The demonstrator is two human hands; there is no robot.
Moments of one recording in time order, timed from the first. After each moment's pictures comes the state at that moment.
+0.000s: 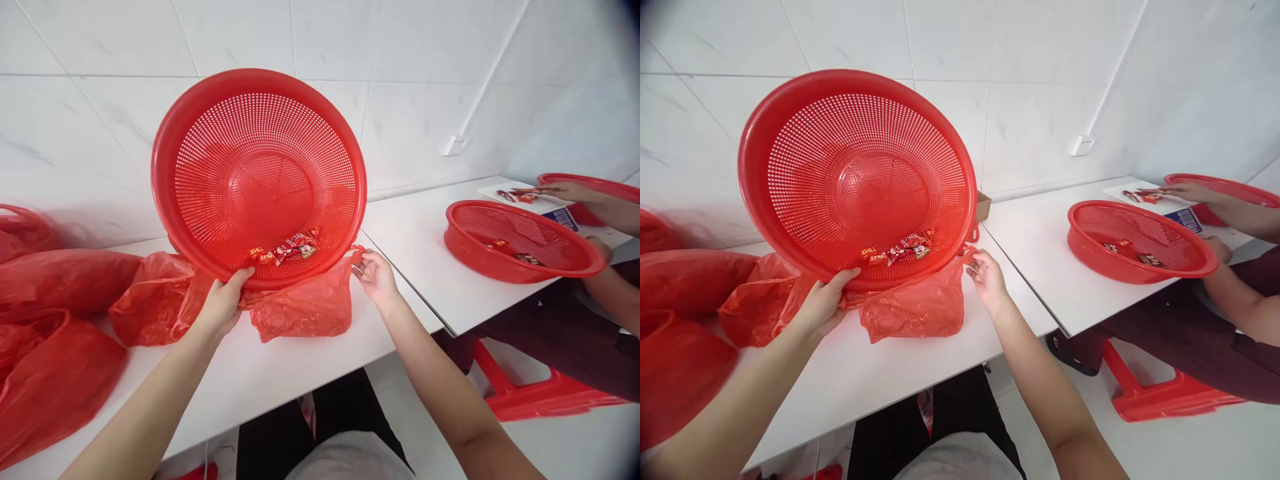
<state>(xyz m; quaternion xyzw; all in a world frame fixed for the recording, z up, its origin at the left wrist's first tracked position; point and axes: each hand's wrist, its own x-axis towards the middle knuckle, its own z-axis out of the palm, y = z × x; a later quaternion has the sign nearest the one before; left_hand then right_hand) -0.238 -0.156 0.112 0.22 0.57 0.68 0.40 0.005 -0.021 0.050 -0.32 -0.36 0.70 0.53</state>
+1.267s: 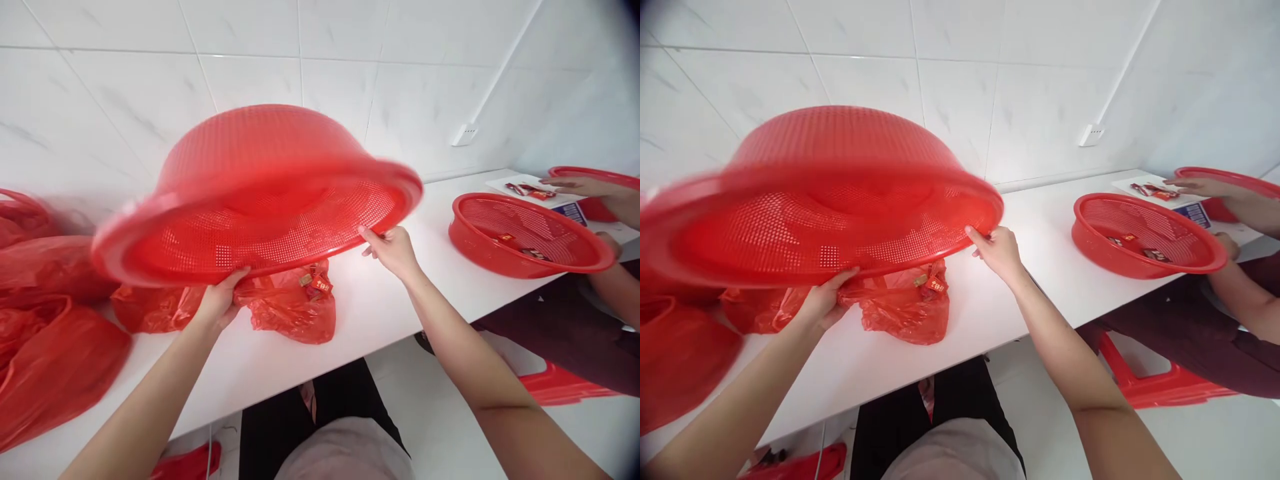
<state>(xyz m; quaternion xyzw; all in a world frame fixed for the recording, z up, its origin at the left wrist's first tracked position) -0.267 -0.159 0.074 0.24 0.58 0.66 0.41 0.025 -0.013 0.098 -0.44 -0.61 0.43 0.50</state>
